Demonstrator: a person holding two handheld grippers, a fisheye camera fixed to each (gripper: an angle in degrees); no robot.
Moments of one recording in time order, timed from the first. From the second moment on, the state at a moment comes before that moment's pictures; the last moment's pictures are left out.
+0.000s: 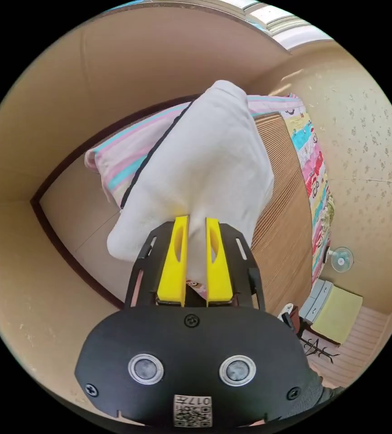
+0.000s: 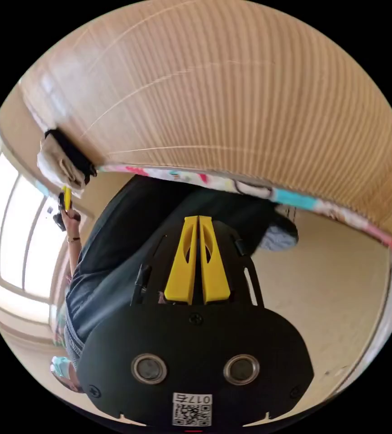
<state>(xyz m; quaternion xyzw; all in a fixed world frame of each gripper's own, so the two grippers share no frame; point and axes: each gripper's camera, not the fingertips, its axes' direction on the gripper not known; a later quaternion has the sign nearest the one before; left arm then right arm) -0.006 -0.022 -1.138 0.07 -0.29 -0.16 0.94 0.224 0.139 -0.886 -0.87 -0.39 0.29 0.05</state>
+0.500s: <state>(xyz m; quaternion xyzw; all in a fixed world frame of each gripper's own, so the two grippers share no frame) 0.154 -0.103 -1.067 -0.19 -0.55 -0.06 0.81 0.481 0.021 -1.201 -0.39 0.03 0.91 0.14</state>
